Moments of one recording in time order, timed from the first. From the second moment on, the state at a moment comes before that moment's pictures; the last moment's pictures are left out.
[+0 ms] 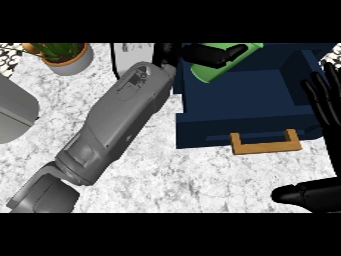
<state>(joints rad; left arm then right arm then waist) -1.26 0.00 -0.29 -0.53 0.48 0.39 -0.34 -0.12 -0.12 -0.10 -2.03 -0.19 0.18 0.14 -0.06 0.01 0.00</state>
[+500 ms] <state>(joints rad) -1.32 0.00 -0.45 -0.41 0.56 0.43 -0.35 -0.11 -0.11 -0.08 -2.01 -0.19 0.20 0.11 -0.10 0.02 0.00</state>
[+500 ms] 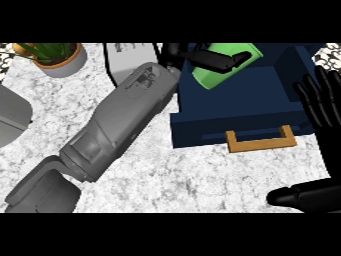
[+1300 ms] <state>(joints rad) -1.30 0.00 -0.56 -0.45 0.69 0.46 -0.40 -0.16 -0.10 -0.09 -2.00 -0.27 0.22 0.13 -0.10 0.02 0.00</state>
